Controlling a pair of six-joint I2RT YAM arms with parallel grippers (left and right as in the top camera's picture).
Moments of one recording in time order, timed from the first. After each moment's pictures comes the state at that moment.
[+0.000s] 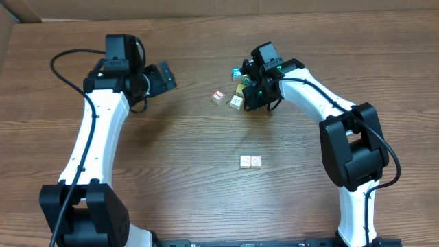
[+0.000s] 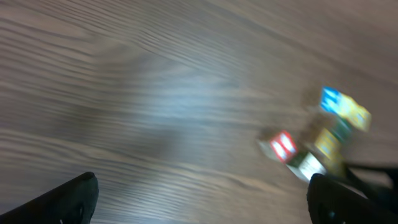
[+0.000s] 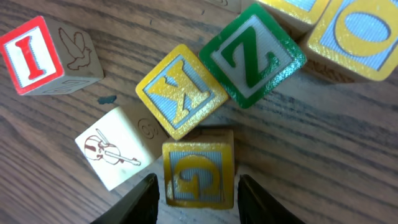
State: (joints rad) left arm -0.01 1.68 1.42 -0.80 0.15 -0.40; right arm 0.41 2.18 1.64 -0.71 -0.20 -0.03
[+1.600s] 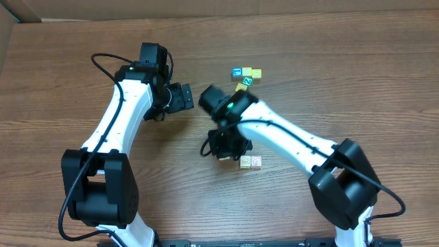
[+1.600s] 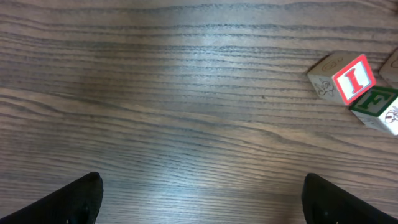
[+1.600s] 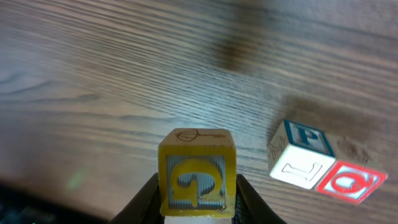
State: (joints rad) left arm -0.10 1.83 1.42 -0.94 0.09 -0.35; right arm 0.82 2.02 1.61 -1.13 -0.19 0.63
